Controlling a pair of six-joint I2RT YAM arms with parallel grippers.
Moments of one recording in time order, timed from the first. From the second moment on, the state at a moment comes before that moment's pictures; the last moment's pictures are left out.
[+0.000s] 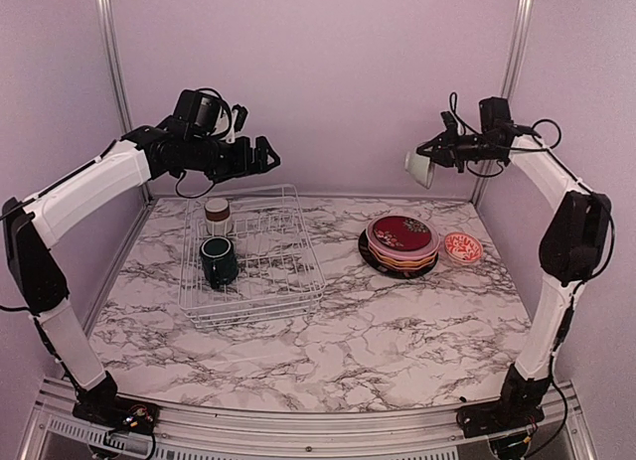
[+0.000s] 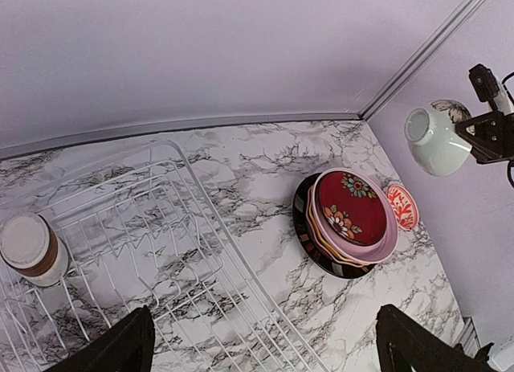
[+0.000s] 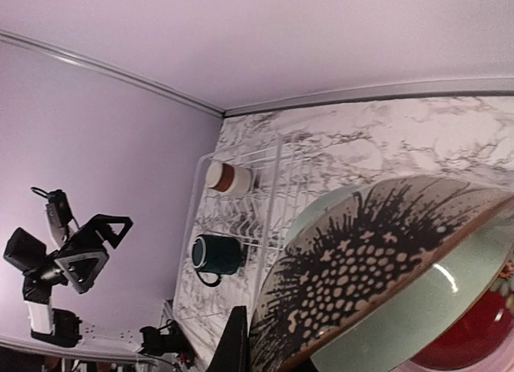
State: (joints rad) left arm -0.57 1.72 1.75 -0.55 0.10 -0.43; right arm 0.07 1.94 1.96 -0.61 -0.95 0.53
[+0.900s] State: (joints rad) left arm -0.56 1.77 1.77 -0.56 0.13 -0.42; right arm 0.01 1.93 1.98 -1.27 -0.13 0.12
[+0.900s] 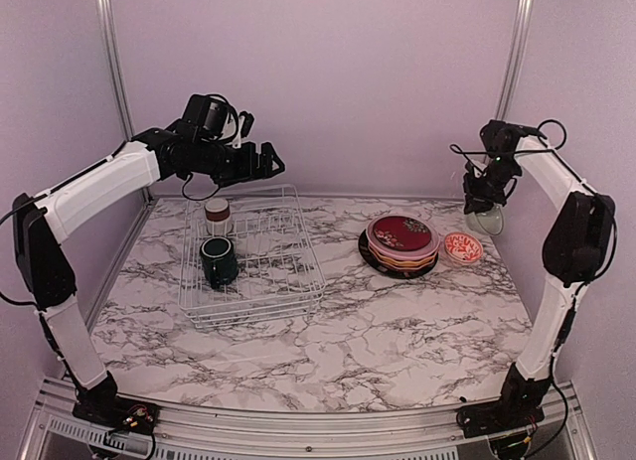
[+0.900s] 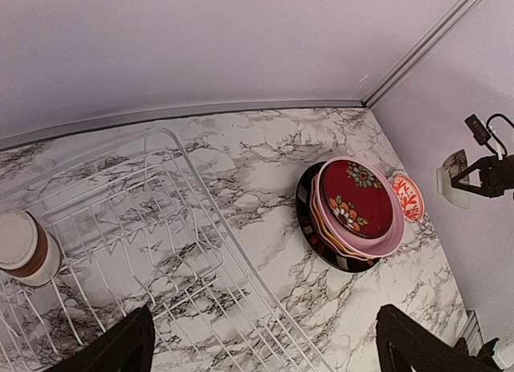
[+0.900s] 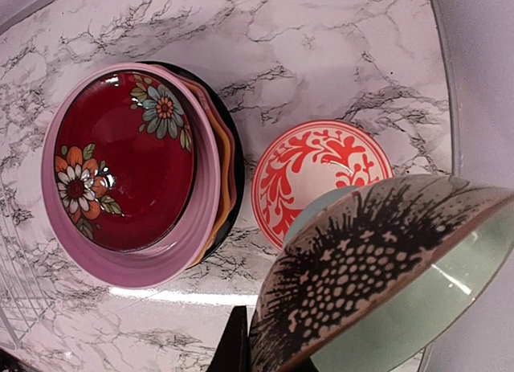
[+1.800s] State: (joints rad) left arm -0.55 1.77 1.77 -0.56 0.13 -0.42; right arm 0.10 2.09 1.98 -1.27 0.05 0.10
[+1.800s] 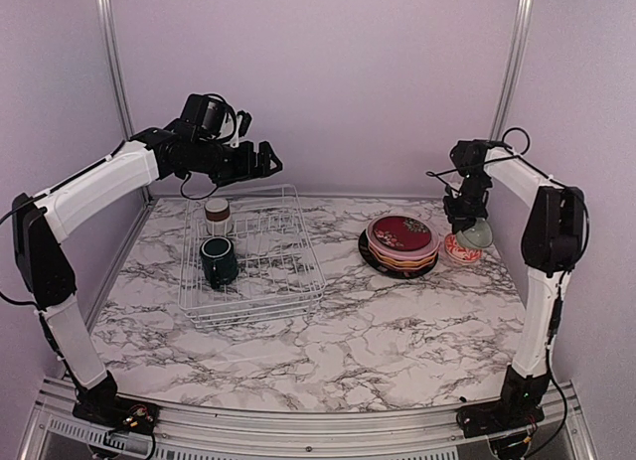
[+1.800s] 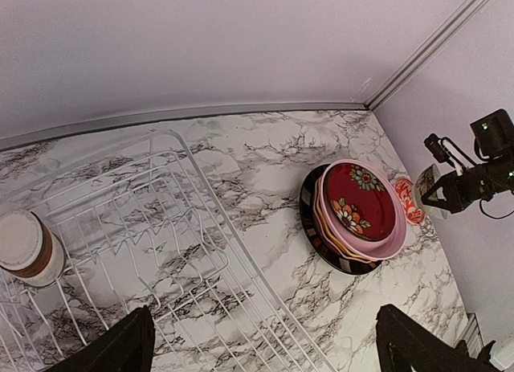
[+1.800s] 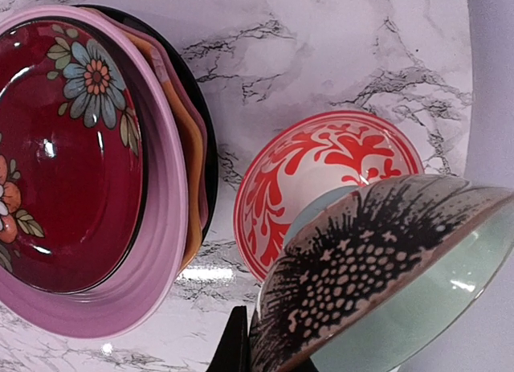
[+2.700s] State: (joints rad) left arm -0.54 1.77 1.77 -0.56 0.13 -0.42; right arm 0.11 2.15 1.95 -1.25 0.12 0.08
